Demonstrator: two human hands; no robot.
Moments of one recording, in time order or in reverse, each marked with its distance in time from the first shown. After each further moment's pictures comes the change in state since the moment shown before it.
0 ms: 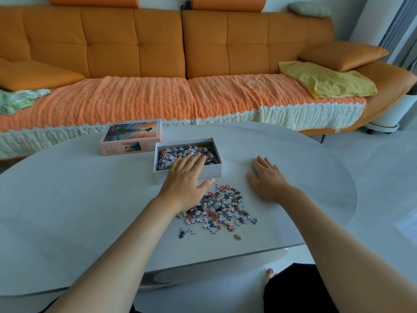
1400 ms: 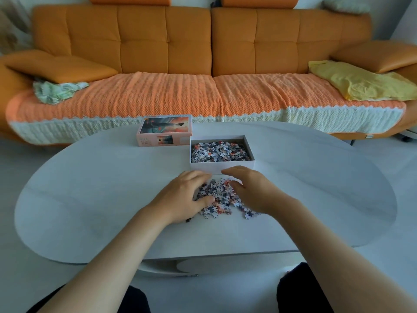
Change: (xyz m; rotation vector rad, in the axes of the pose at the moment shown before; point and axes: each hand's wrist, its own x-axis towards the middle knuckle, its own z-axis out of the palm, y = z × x) left_hand -0.077 -0.047 -0.032 -0.278 -0.047 -0.008; right_hand -0.039 -0.123 0.009 0.188 0.006 -0.393
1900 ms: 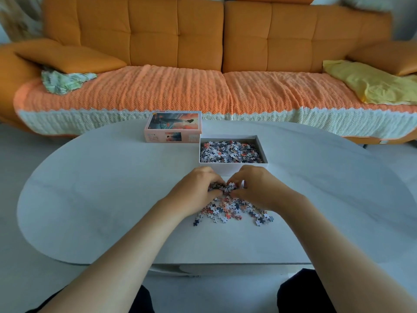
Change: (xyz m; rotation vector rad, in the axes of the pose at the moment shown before) left_hand 0.026 -0.002 0.005 -0.091 0.066 -0.019; right_hand 0.026 -0.010 -0.003 -0.124 -0.125 0.016
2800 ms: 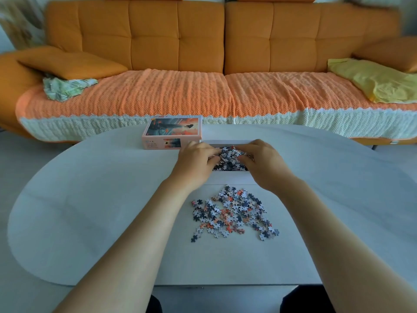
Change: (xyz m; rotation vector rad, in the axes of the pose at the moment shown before) left_hand 0.070 -0.020 -0.018 0.164 0.254 -0.035; right_hand 0.057 0.033 -0.014 0.070 0.341 0.039
